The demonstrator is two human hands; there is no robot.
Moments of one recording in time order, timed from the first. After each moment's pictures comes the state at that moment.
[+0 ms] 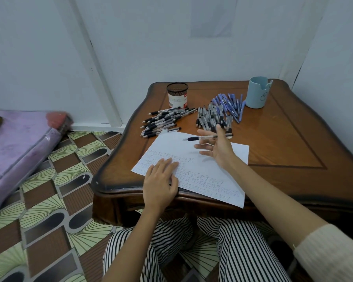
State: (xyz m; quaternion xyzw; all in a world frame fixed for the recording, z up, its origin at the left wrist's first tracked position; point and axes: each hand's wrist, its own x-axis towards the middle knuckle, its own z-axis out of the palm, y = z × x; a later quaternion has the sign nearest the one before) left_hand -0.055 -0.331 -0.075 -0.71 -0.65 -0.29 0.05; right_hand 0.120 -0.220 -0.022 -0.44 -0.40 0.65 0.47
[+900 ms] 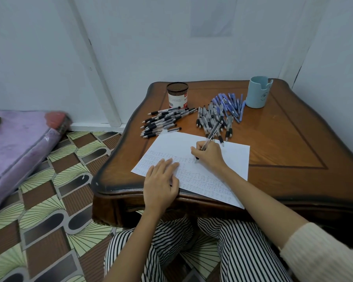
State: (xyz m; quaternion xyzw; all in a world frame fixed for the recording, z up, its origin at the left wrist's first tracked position) left_hand -0.055 -0.331 -0.076 -0.71 -0.65 -0.29 0.04; right_hand 0.097 -0.224 -0.051 -0.49 -0.67 0.34 0.44
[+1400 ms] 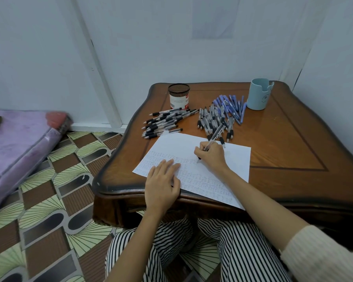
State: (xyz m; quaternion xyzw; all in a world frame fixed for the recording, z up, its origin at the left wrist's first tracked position) left_hand -0.055 -0.331 -0.077 -0.70 -0.65 -0.29 0.04; right_hand 0.100 -0.223 -0.054 -0.49 -0.65 0.33 0.47
